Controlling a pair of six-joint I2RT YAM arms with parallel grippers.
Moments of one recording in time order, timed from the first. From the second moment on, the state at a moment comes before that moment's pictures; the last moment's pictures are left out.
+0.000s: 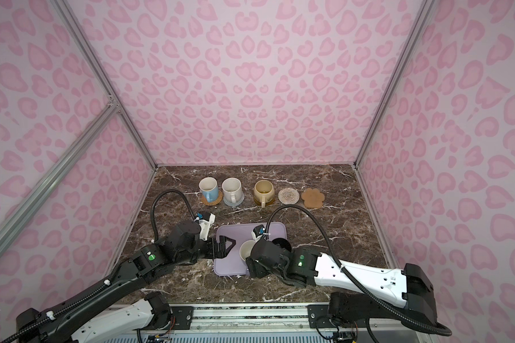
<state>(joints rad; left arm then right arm) -0.80 0.91 0.73 -0.53 0.06 -0.71 1.22 1.17 0.86 -0.62 0.27 0.70</state>
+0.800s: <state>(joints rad) -0.80 0.91 0.58 -0.48 0.10 -0.73 1.28 1.43 0.83 -0.48 0.31 0.81</state>
